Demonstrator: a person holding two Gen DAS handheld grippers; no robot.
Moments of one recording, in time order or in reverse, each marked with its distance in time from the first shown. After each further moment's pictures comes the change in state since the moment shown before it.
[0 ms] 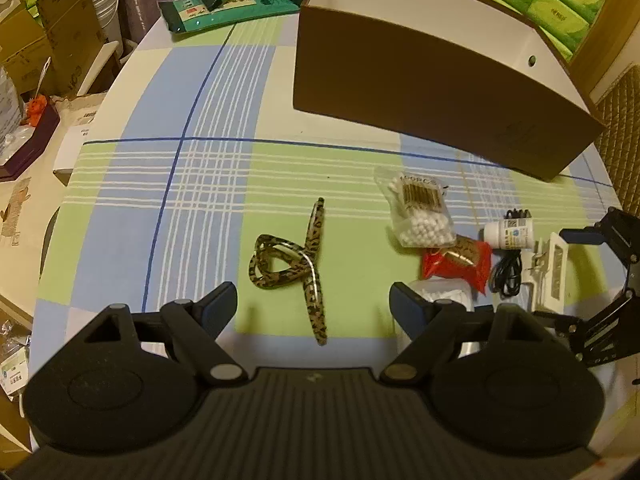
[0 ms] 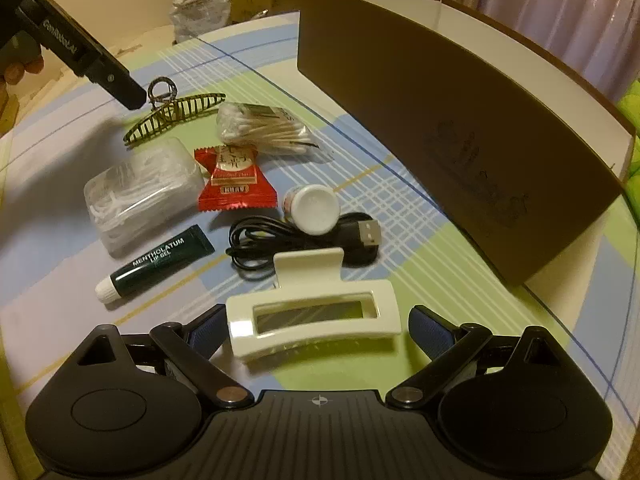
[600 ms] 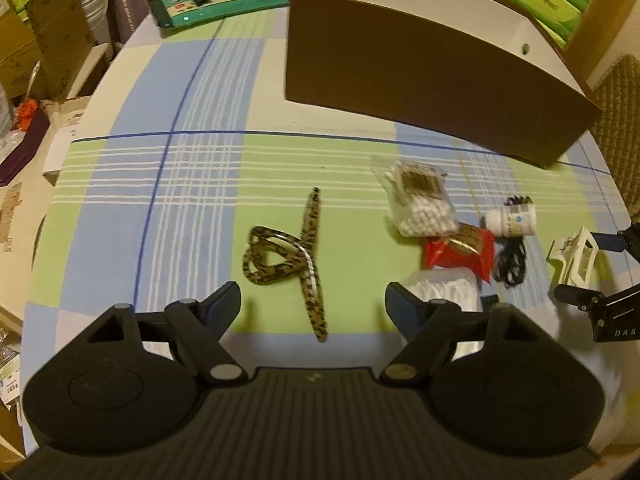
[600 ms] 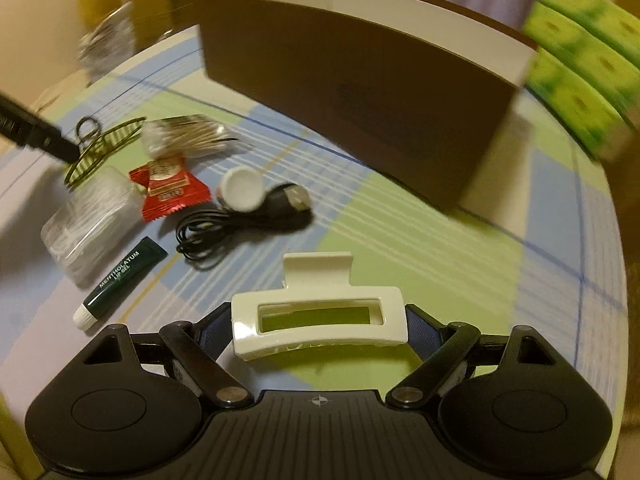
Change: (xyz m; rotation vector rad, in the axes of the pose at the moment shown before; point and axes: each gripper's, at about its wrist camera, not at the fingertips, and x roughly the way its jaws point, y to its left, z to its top) left arm 0.008 -0.001 -0.006 0.042 0.001 -0.039; right arm -0.023 -0.008 -0.020 0.324 0.020 -0.152
